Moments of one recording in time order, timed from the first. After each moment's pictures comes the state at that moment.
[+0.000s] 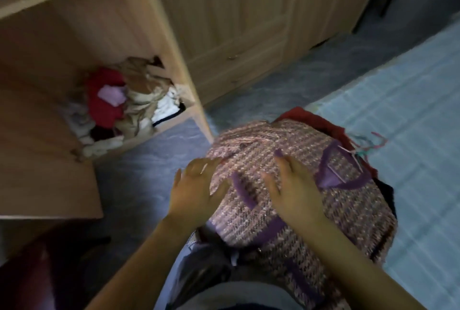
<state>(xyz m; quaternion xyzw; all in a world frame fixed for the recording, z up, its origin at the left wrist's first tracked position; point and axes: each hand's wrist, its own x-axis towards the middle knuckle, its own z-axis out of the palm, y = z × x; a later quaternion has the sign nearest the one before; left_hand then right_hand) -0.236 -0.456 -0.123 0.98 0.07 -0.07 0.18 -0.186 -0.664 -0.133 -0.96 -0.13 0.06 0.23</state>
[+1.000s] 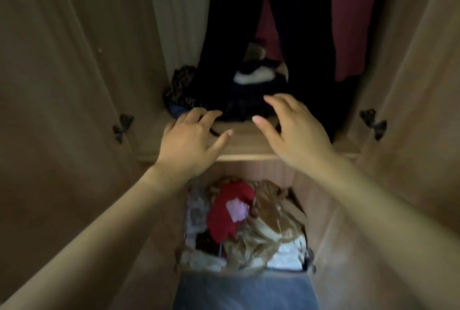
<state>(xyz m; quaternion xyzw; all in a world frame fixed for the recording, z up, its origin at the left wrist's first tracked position) -0.135 0.161 0.123 0.93 0.25 0.27 -0.01 0.012 0.018 0.131 -0.77 -0.51 -0.24 0.29</state>
